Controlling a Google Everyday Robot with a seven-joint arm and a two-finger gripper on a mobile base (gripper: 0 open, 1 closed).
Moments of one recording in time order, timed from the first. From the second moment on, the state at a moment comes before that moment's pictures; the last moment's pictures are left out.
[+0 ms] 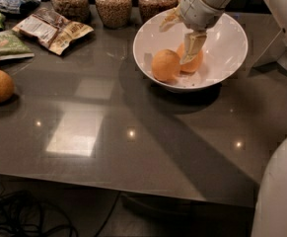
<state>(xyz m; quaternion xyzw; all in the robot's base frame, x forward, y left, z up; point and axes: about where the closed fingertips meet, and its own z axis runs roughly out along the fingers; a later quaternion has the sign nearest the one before) 0.662 -0.106 0.931 -0.85 0.47 -0.03 0.24</state>
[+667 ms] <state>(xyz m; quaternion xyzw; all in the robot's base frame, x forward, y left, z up) 0.666 -0.120 0.895 -0.85 0.49 -0.01 0.20</state>
